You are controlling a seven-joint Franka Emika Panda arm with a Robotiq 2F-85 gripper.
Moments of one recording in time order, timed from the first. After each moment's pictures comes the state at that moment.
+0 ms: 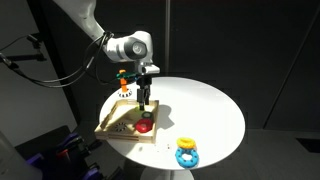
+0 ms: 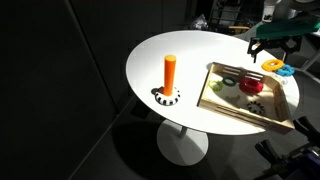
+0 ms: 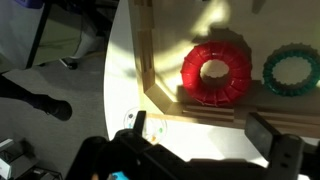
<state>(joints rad) 0.12 0.28 -0.13 -2.16 -0.26 2.17 1.11</state>
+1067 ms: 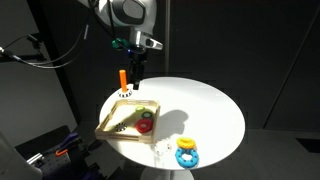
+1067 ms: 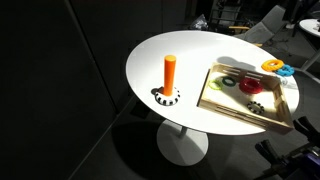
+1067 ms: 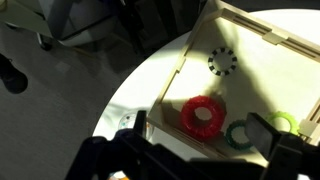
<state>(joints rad) 0.01 0.01 -0.09 -2.14 -0.07 1.82 0.38</state>
